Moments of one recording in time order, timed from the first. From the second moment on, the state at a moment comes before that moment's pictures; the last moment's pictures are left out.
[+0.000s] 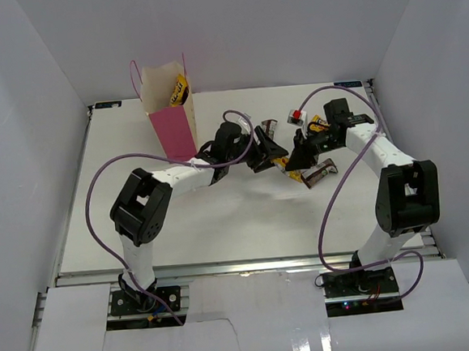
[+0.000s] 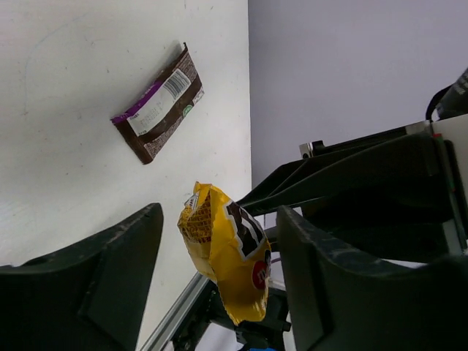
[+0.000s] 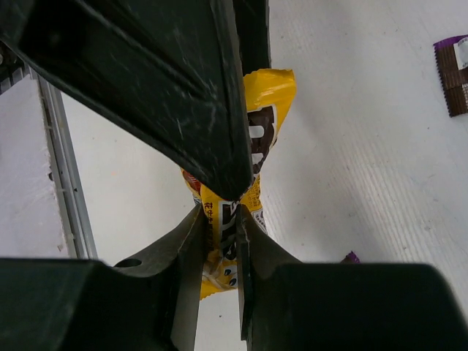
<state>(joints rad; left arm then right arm) -0.69 1.94 1.30 0.28 0.44 -1.15 0.13 1.66 1.27 -0.78 -0.99 -0.71</state>
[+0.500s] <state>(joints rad) -0.68 1.95 1.30 0.25 0.43 -1.14 0.19 1.66 1.27 -0.64 -0.93 -0.56</state>
